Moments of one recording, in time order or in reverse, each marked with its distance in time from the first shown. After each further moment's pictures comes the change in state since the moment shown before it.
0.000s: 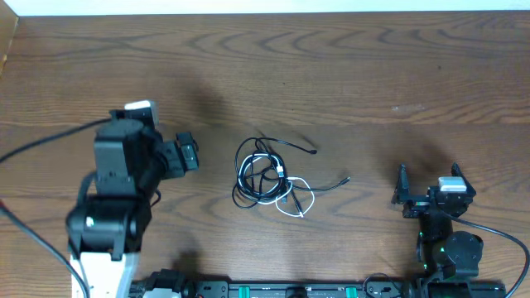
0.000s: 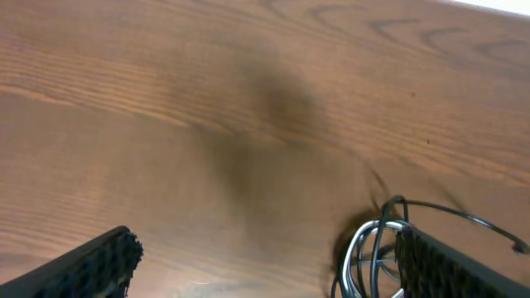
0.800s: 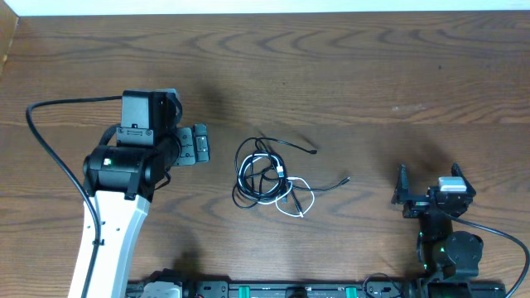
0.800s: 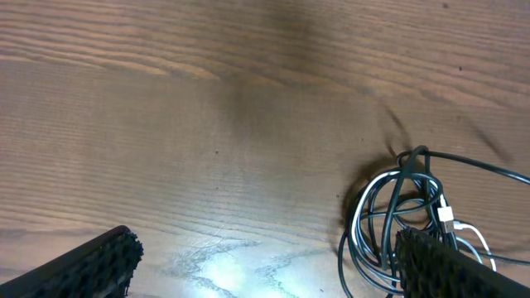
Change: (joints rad) left arm -0.047 0.240 0.111 -0.130 0.007 0.037; right arm 0.000 0.000 0.000 0.000 0.000 0.000
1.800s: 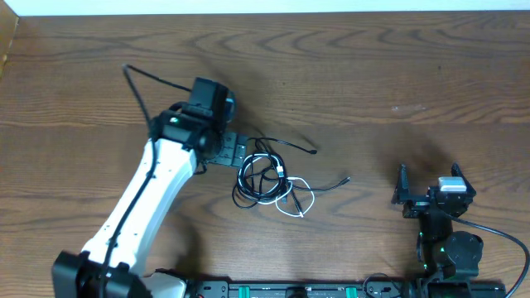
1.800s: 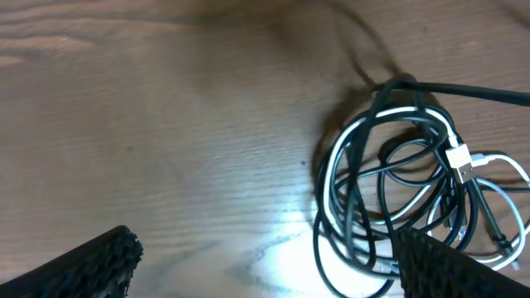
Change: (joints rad) left arm -0.204 0.290 0.000 0.031 0.000 0.075; right arm 0.000 0.000 0.000 0.000 0.000 0.000
